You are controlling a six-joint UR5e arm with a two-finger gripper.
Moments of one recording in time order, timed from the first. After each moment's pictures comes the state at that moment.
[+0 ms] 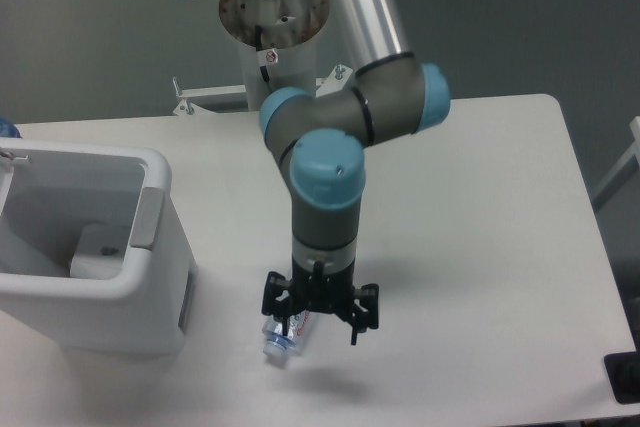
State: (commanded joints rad) arm 2.28 -2.12 -1.50 -0.87 1.50 0.53
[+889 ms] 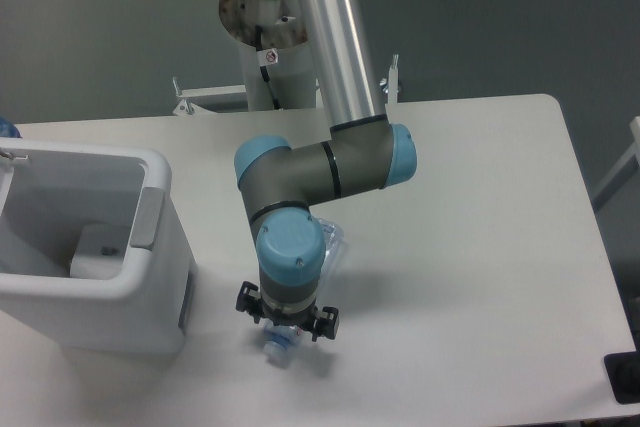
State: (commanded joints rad) arm 2.25 -2.22 -1.46 -1.01 1.52 0.57
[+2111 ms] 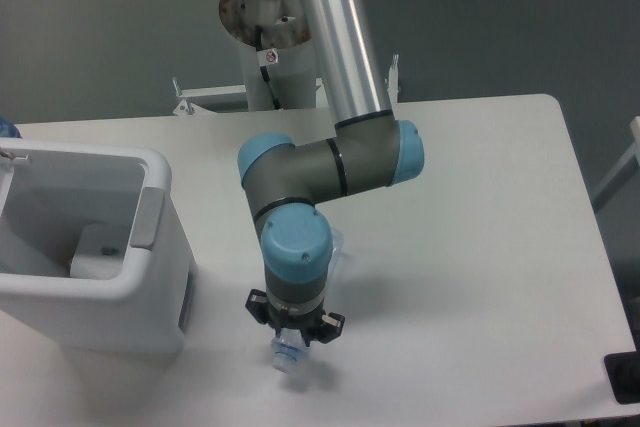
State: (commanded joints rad) arm 2.29 -2.16 -1.40 -1.01 1.48 0.60
